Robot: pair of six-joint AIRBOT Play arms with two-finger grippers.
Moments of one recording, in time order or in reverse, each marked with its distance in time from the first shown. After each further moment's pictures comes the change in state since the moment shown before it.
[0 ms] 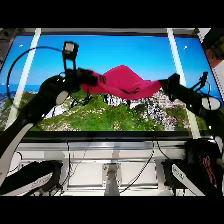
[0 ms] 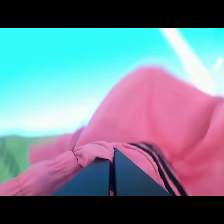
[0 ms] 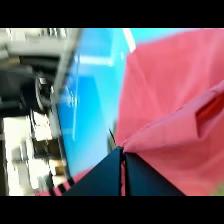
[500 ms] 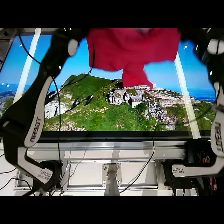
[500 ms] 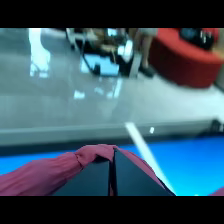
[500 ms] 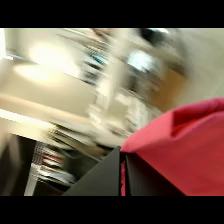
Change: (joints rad) left arm 0.100 -0.527 0.889 -0.098 0.066 -0.021; right arm 0.051 -0.538 0.940 0.048 -0.267 -0.001
